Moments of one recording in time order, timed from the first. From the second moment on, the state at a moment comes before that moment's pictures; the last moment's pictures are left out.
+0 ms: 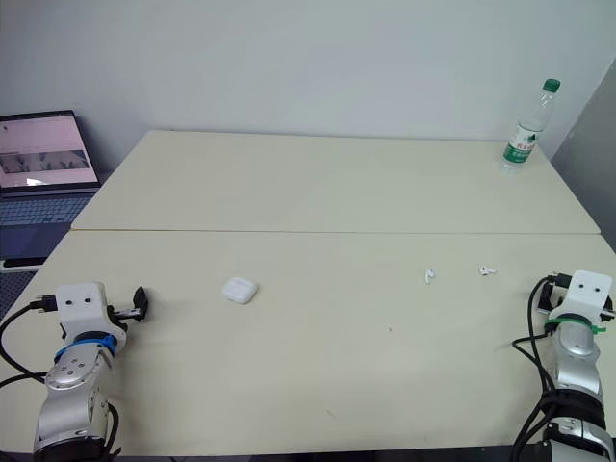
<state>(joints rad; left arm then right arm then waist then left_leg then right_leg) -0.07 0.47 0.44 0.20 -0.15 0.14 -0.08 -0.32 -0.52 -0.42 0.68 0.12 -0.08 -0.09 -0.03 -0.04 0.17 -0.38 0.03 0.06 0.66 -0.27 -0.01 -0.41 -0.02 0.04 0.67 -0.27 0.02</state>
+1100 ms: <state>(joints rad) 0.05 0.58 0.49 -0.18 -0.38 0.34 -0.35 -0.26 -0.55 -0.41 0.43 0.21 0.02 0.10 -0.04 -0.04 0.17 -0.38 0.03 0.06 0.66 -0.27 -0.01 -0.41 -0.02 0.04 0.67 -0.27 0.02</state>
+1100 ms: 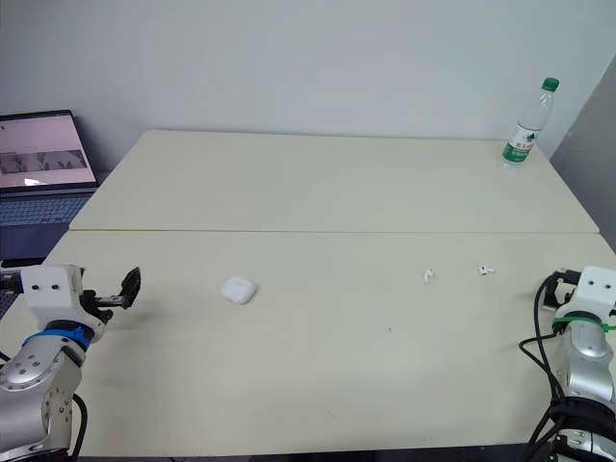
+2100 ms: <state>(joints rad) -0.09 0.65 0.12 -0.18 -0.40 0.60 -0.57 -0.53 -0.63 0.10 -0.21 0.65 0.60 1.13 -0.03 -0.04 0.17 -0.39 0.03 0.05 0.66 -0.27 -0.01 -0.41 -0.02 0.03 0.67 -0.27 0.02</state>
